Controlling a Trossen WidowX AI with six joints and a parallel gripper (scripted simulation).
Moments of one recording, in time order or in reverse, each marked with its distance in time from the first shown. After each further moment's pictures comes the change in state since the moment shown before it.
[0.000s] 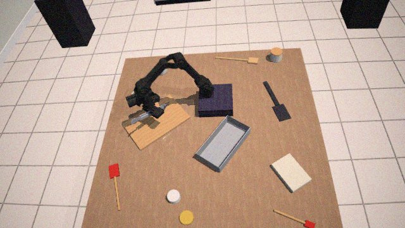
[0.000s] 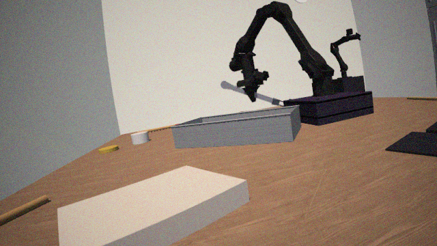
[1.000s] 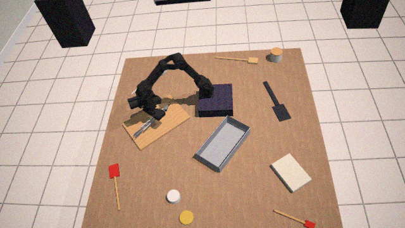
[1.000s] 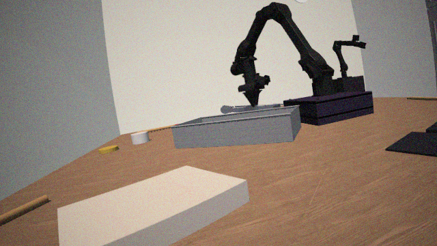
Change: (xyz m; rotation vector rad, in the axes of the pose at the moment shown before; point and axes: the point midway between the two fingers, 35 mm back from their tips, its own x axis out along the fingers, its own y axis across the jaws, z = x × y) arm 0.021 -0.002 0.004 -0.001 -0.002 -0.001
